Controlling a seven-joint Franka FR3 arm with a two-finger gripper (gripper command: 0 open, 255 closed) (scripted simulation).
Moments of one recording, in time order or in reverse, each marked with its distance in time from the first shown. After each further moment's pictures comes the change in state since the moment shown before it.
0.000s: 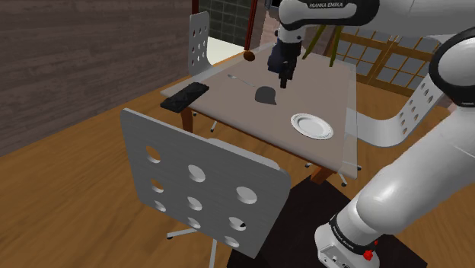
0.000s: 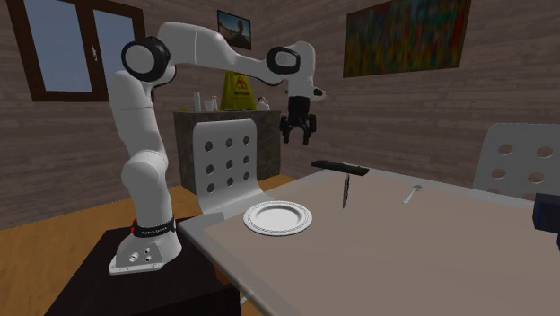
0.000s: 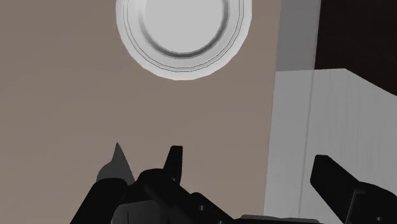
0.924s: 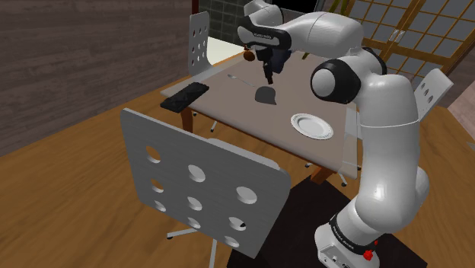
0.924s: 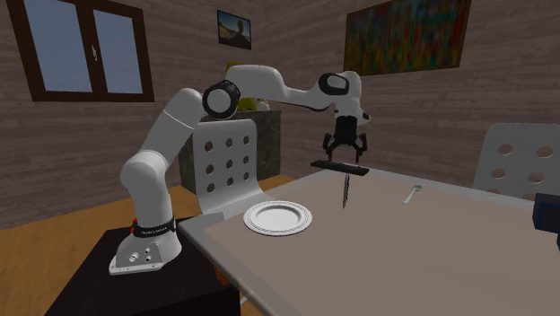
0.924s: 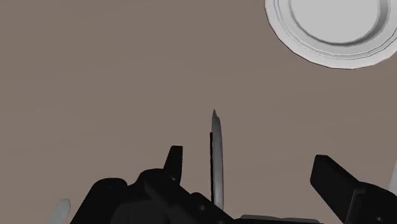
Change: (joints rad) arm -0.032 0.709 -0.017 0.801 -0.172 -0.205 -0.415
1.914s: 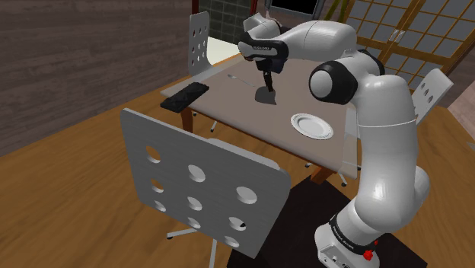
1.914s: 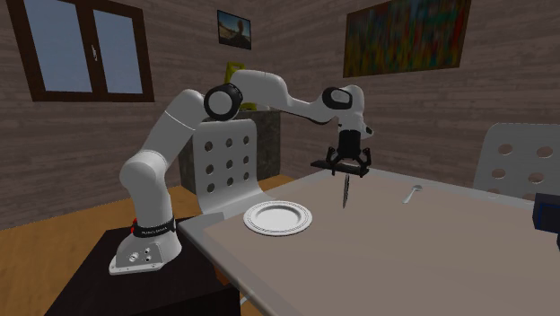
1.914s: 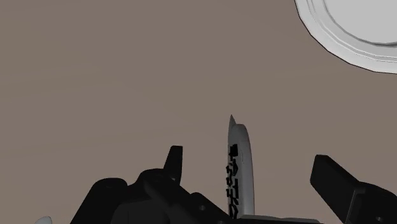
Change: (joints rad) arm -0.017 0.024 -0.004 -0.090 -0.028 0.107 -0.023
